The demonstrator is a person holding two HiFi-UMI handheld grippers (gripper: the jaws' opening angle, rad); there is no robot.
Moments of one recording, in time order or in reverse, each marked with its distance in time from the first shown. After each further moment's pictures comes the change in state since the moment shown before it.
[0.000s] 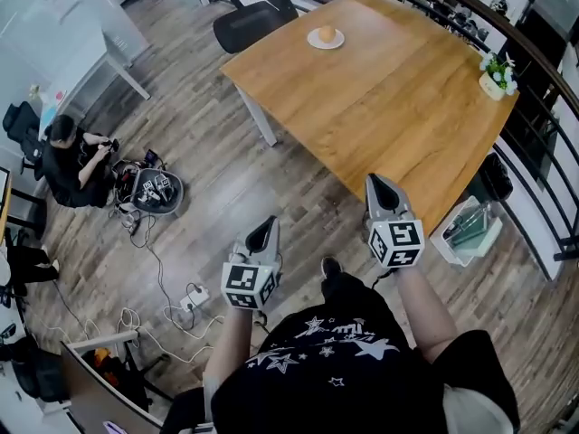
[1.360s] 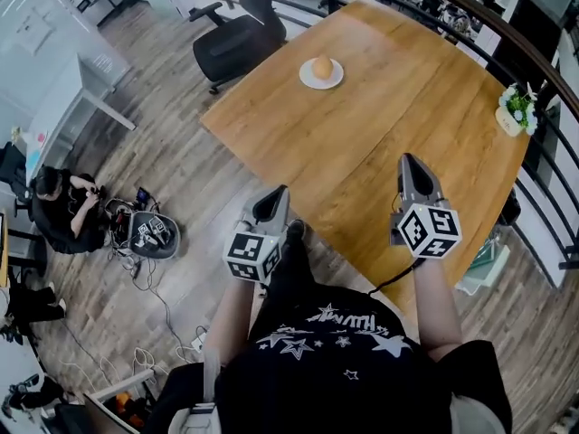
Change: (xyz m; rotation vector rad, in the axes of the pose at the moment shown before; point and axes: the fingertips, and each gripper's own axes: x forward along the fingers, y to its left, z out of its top) left arm 0.267 0.102 0.126 0.065 -0.040 -0.172; right arm 0.188 -0.160 0.100 0.164 -0.110 -0.193
